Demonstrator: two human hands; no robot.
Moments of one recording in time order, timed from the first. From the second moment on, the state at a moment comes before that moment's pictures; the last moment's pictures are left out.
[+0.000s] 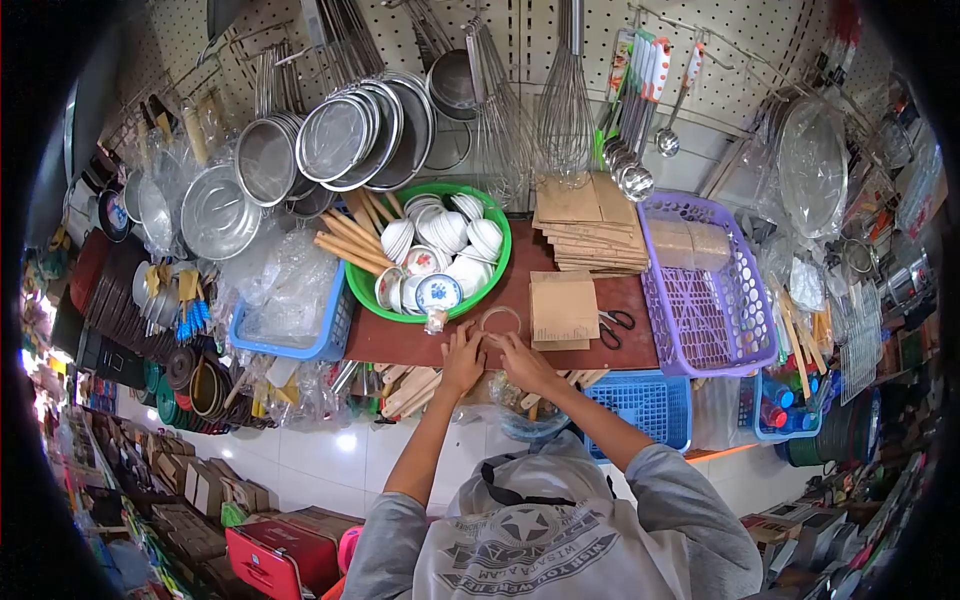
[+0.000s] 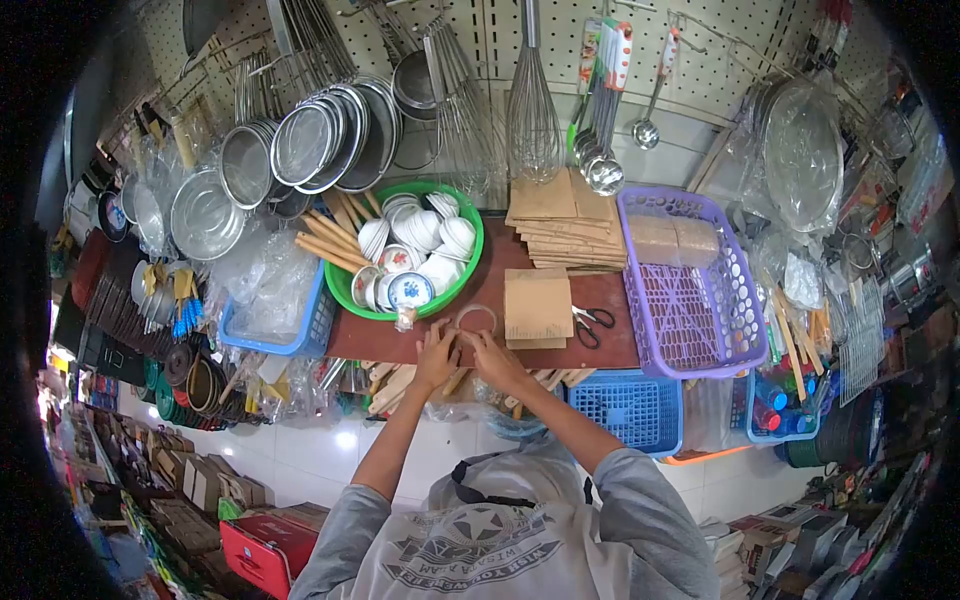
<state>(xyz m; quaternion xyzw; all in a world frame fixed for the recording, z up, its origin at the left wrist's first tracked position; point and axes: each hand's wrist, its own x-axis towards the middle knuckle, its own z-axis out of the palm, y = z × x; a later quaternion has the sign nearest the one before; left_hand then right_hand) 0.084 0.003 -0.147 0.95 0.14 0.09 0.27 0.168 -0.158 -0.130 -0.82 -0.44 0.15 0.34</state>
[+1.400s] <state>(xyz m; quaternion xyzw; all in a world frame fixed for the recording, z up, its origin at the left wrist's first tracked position) 0.092 0.000 -0.080 0.74 0.09 0.10 0.65 0.170 -0.173 -0.053 -0.60 -0.29 0.40 0.63</state>
